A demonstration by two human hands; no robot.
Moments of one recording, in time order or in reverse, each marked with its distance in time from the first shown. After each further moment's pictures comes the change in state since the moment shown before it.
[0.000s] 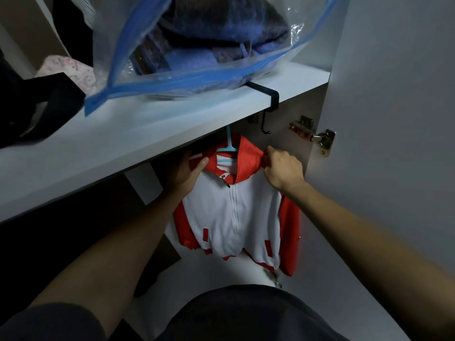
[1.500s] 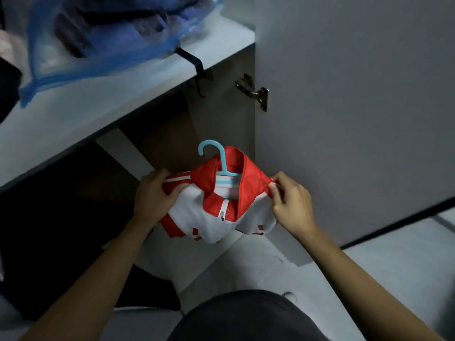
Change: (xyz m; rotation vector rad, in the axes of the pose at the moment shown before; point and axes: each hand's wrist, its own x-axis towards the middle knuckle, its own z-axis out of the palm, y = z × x) left_hand -0.204 0.052 -0.045 0.150 -0.113 0.174; right_hand -0.238 0.062 -0.062 0.358 0.061 0.186
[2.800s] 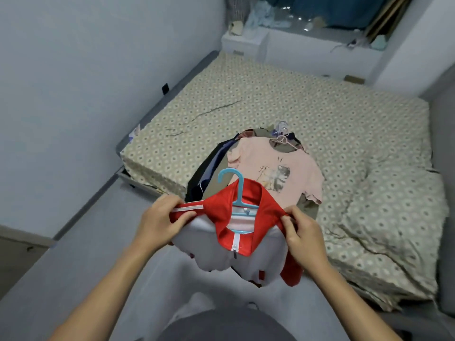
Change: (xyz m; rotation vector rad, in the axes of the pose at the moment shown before) left_hand -0.460 0.615 0.269 -0.500 -1.074 1.815; right_hand -0.719 0.040 -0.214 -0.274 1.426 1.366
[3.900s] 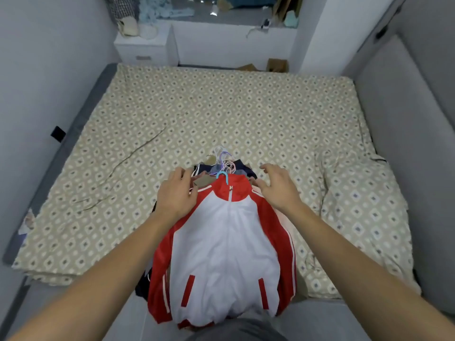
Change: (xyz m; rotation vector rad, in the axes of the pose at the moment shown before) left_hand 0.502 0.040 0.235 0.254 -0.424 0.155; right_hand 0.439 0.159 -0.039 -0.284 0.019 0.405
